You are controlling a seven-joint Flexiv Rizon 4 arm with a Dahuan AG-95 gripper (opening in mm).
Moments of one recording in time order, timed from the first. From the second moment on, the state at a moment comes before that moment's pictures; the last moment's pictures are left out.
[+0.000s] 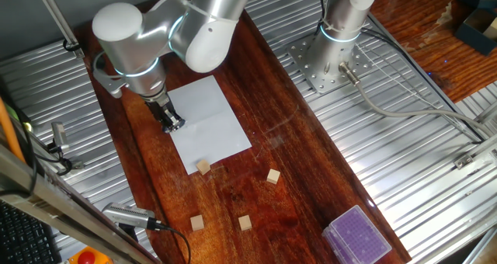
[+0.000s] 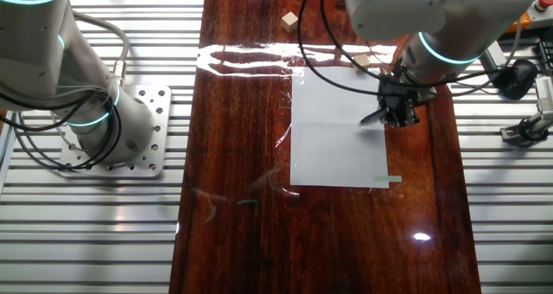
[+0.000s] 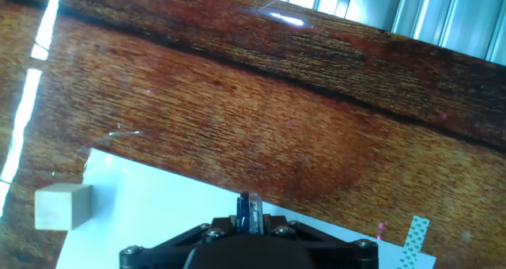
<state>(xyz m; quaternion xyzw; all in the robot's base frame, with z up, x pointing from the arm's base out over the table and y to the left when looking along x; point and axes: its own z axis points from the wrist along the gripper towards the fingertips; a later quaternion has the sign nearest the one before) 0.594 0.020 0.040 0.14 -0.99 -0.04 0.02</state>
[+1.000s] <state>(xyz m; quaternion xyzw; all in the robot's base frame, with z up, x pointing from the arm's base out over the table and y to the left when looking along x) 0.593 0.024 0.036 0.14 -0.99 -0.05 0.01</state>
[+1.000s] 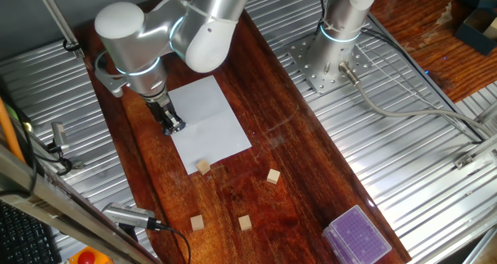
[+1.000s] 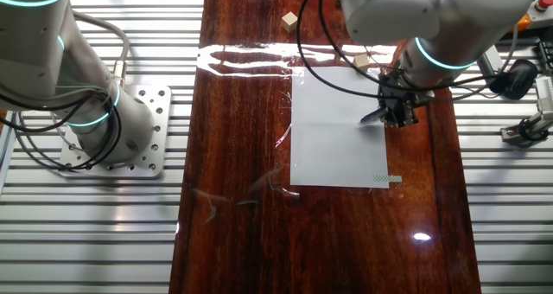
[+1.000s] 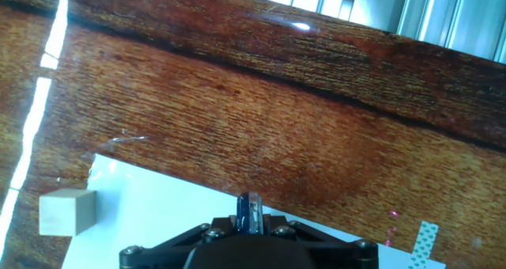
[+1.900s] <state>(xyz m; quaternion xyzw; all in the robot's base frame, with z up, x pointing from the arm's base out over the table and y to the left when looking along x) 0.588 0.029 0.033 0.13 -0.99 -0.05 0.00</state>
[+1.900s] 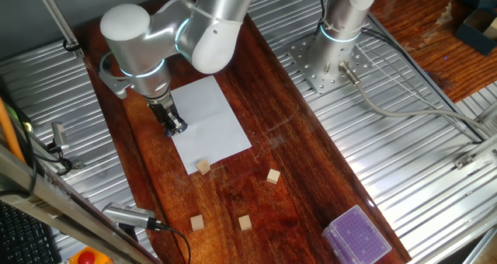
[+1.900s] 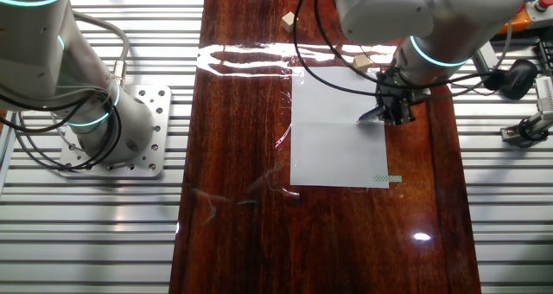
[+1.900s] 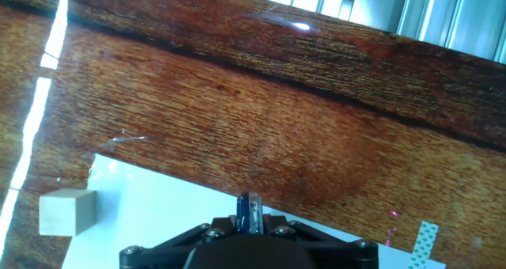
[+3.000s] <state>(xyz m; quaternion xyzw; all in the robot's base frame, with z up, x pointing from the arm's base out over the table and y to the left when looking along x) 0.582 0.021 0.038 0.15 -0.99 -0.04 -0.04</state>
